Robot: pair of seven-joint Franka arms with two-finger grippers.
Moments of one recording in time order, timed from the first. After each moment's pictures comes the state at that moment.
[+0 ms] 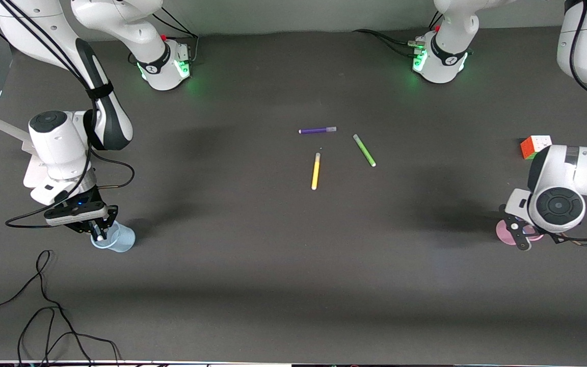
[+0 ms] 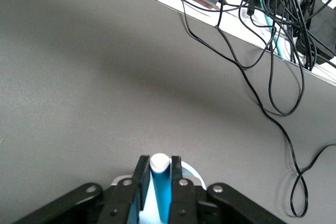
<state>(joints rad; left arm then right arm) 0.16 0.51 -0.13 -1.74 0.70 2.03 0.95 0.33 0.27 -0.39 -2.29 -0.19 3.12 -0.19</state>
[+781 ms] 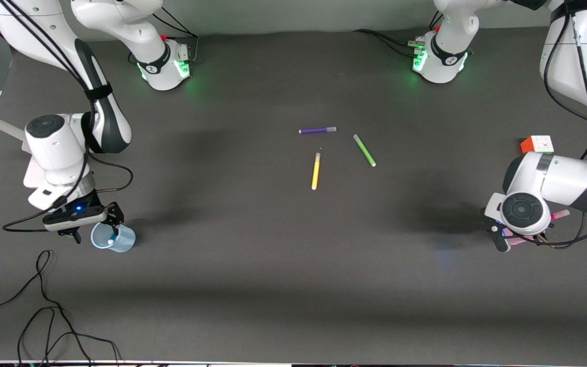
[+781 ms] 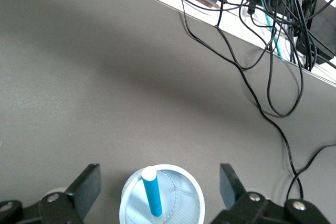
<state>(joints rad) 0.11 0.57 -0.13 -1.75 0.81 2.03 0.82 0.33 0.27 -0.38 -2.22 -0.19 2.99 -0.19</state>
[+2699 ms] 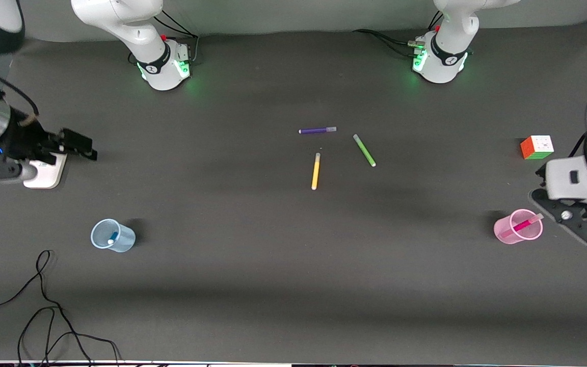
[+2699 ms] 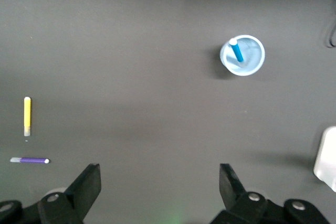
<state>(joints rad) 0.09 0.37 -0.21 -1.26 0.28 1.47 0.72 0.11 0.05 -0.03 -1.51 0.07 1.49 0.05</state>
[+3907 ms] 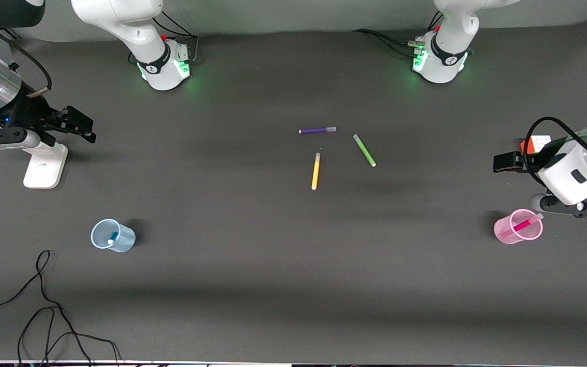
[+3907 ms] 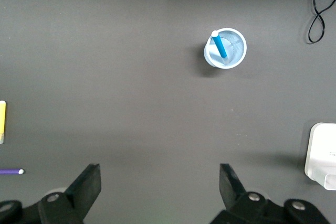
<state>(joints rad) 0.10 0.34 -0.25 -1.25 0.05 1.32 -0.02 0.10 -0.15 -0.02 -1.82 0.02 1.69 0.06</state>
